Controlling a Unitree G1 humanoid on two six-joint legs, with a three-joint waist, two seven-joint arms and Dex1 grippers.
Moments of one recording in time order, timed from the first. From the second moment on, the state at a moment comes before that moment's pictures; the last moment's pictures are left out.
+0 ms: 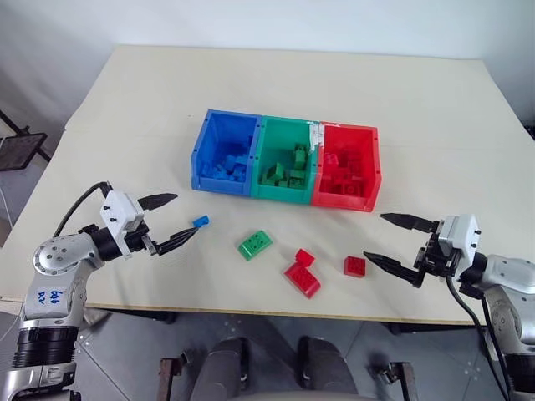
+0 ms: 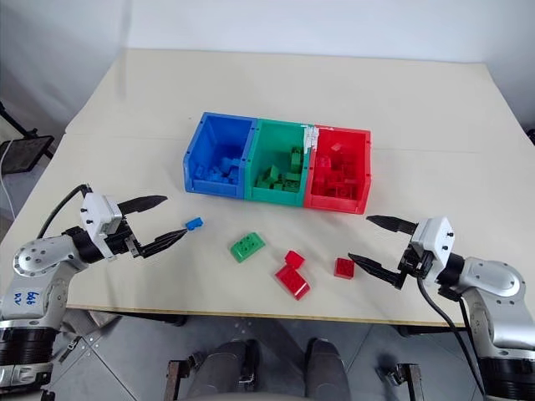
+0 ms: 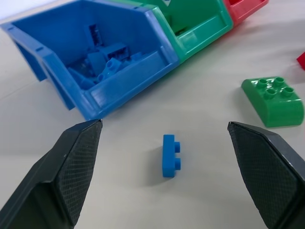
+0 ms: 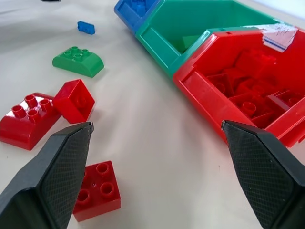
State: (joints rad) left arm -0.19 0.69 0.21 0.05 -0.38 0.04 -0.93; right arm -0.03 -0.70 -0.24 -0.07 0.49 -0.01 1.14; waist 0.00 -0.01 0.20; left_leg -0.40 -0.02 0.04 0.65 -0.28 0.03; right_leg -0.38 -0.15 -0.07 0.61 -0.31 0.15
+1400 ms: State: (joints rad) left arm -0.03 0.69 0.11 -0.23 -0.40 0.14 -1.07; right arm -0.19 -0.81 0.04 0.00 0.30 0.16 1.24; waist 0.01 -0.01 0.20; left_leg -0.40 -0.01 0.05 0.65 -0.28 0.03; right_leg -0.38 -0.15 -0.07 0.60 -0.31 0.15
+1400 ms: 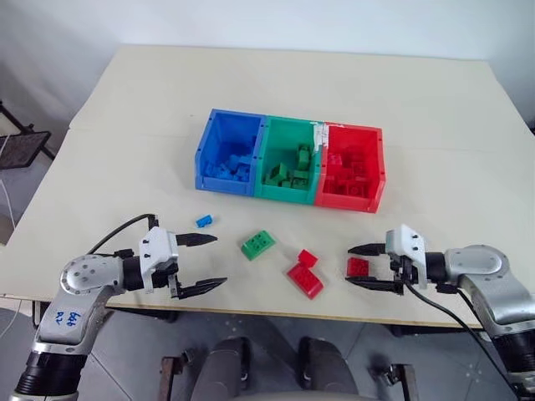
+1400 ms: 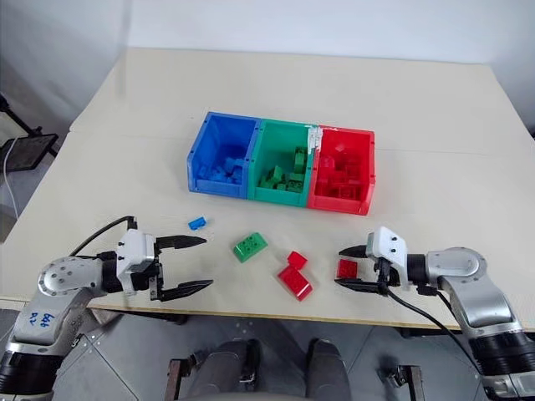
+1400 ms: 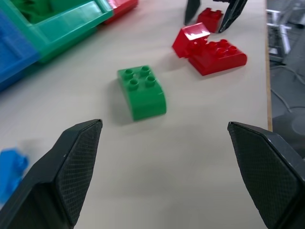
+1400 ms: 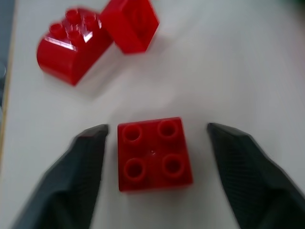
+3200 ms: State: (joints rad) left arm -0.30 0.64 -0.08 -0.06 -0.35 0.04 -1.15; right arm 0.14 -0.78 -0.43 -0.02 0.47 -0.05 1.30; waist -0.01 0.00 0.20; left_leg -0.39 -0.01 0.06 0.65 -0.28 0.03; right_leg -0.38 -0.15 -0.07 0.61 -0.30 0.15
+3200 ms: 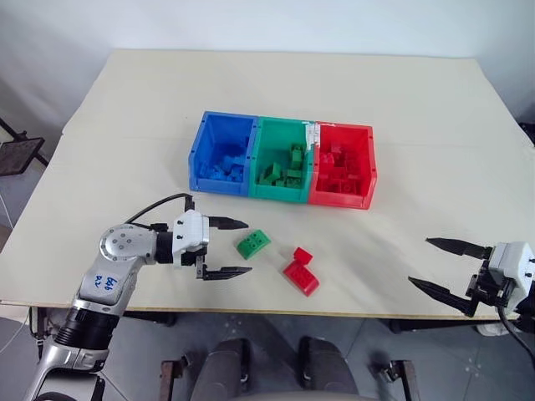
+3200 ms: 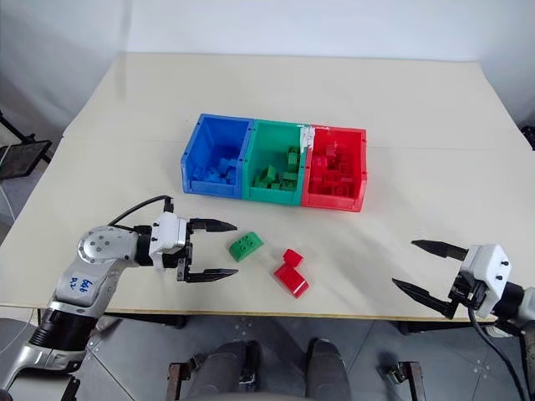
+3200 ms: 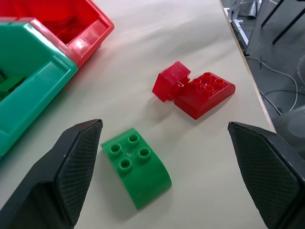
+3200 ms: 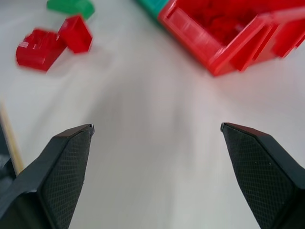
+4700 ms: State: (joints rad) left arm -0.06 0.66 0.14 -0.22 -0.40 0.08 -1.00; right arm -0.47 -0.56 0.06 0.09 0.34 0.18 1.18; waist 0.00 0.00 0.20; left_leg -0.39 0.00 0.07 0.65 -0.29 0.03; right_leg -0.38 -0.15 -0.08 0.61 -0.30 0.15
